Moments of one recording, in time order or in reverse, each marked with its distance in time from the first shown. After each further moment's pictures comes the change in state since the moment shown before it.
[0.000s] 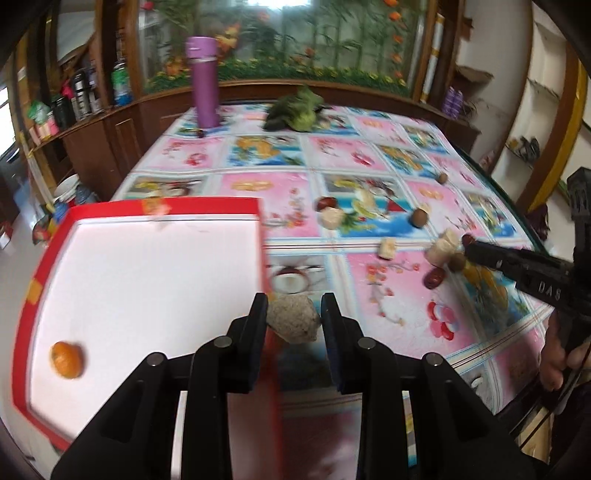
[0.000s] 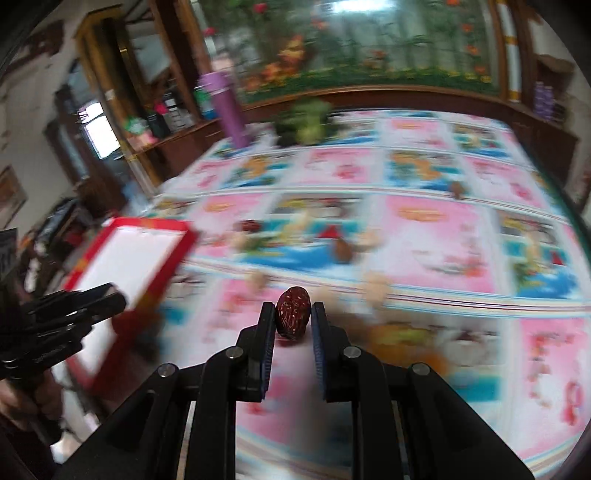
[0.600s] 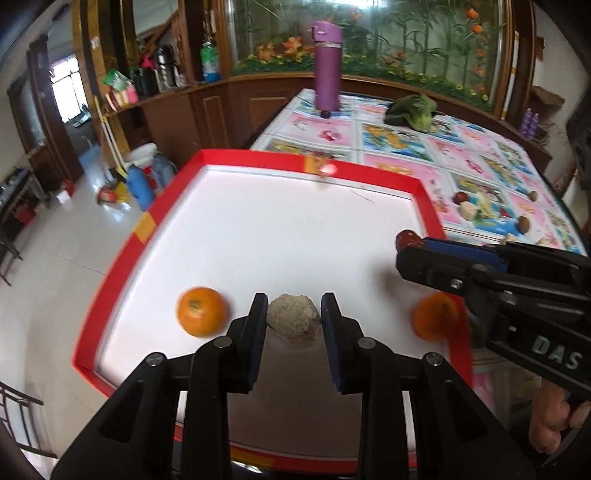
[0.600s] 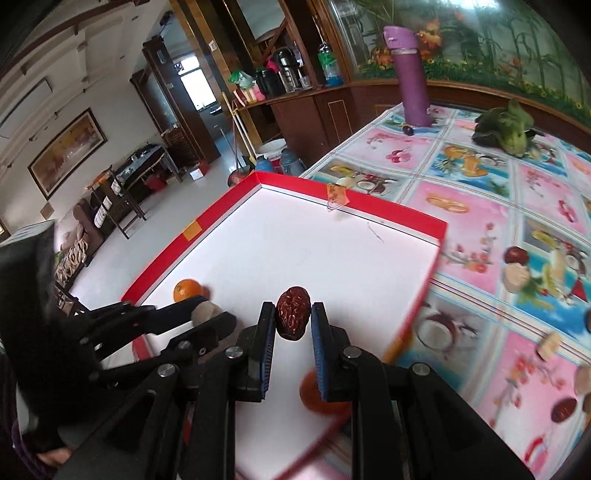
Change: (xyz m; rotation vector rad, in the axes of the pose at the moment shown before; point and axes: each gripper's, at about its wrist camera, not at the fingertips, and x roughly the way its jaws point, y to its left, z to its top) left arm -0.011 0.094 -0.036 -0.136 0.008 0.268; right arm 0.101 0.191 0.016 -0.216 0.098 0.291
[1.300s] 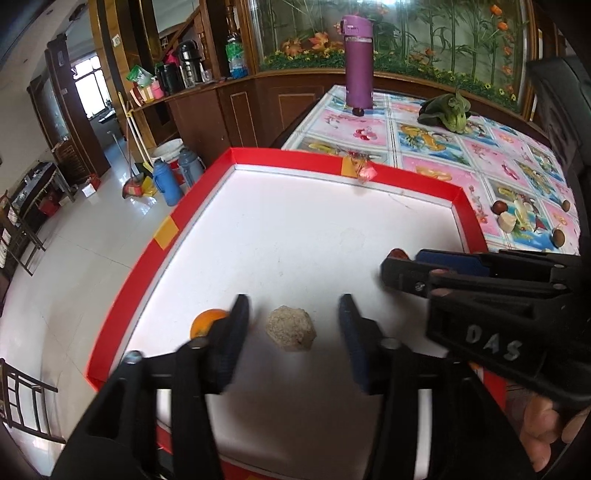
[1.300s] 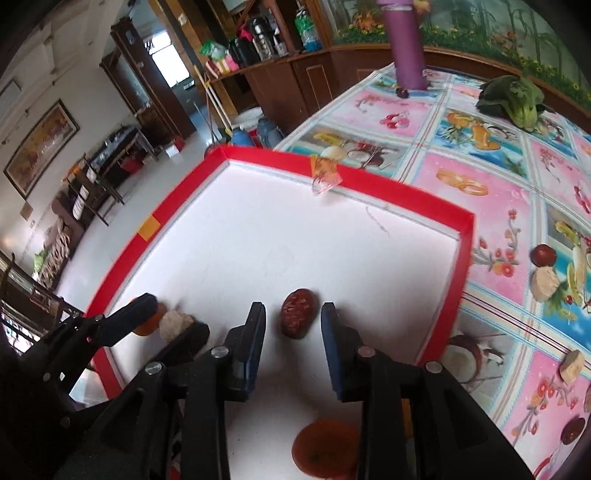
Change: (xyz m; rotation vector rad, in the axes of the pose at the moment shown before) left arm 0.013 0.008 0.011 -0.035 0.016 0.111; right arm 0.025 -0.007 0.011 0.070 0.117 -0.057
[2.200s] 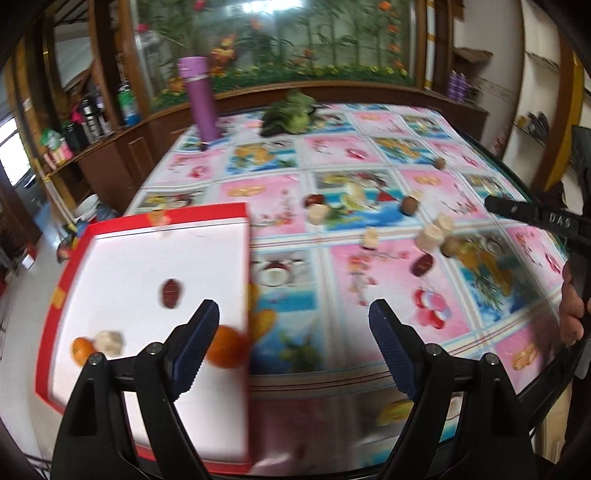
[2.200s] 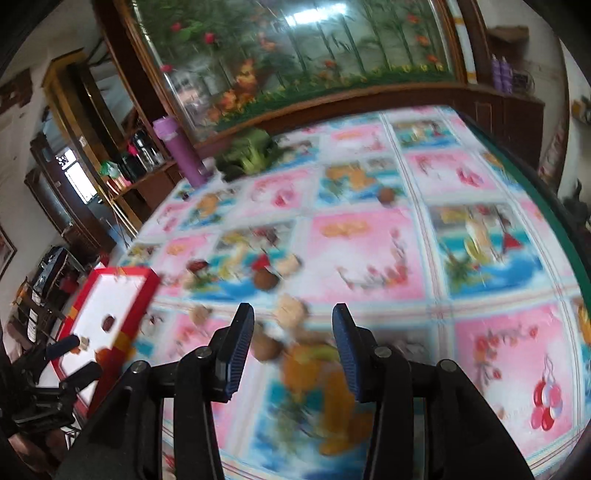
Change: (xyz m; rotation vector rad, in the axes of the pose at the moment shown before) left arm -0.066 -0.152 -0.005 0.274 -0.045 -0.282; right arm -0.199 -0.227 -0.106 0.340 -0.301 -0.260
